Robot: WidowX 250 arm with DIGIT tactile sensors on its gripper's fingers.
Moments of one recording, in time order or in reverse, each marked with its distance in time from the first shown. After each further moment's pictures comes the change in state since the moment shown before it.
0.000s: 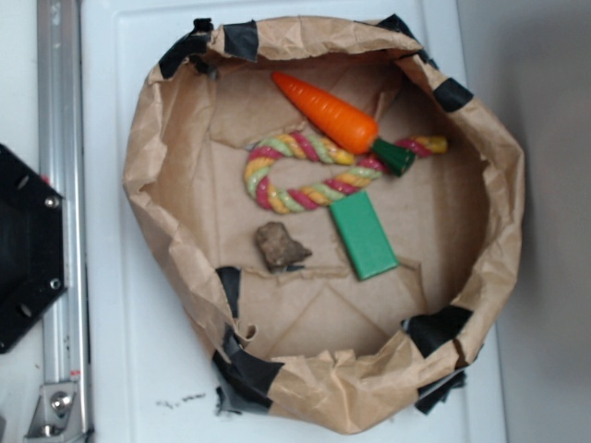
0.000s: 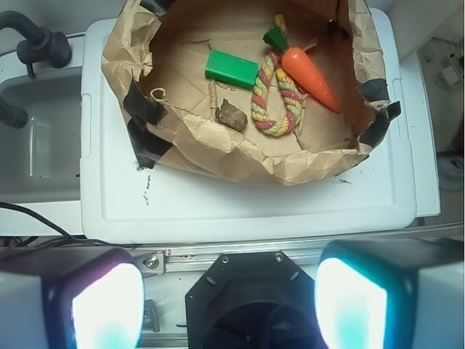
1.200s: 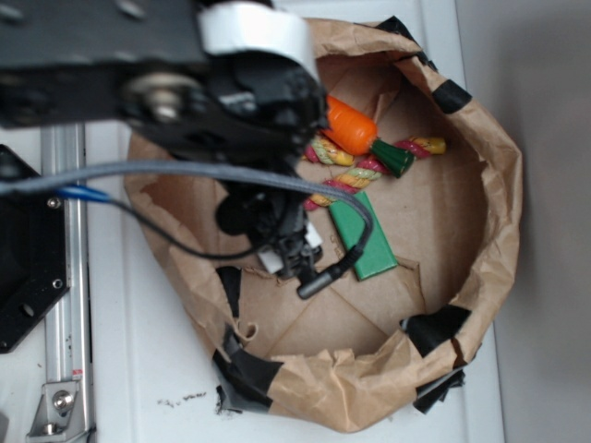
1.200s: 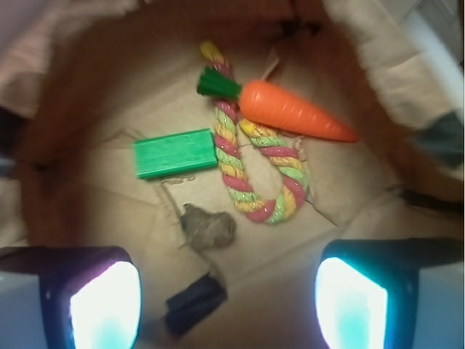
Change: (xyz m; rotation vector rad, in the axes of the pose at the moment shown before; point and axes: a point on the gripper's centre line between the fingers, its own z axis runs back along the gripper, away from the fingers) arm 0.100 0.038 -0.133 -0.005 0.019 0.466
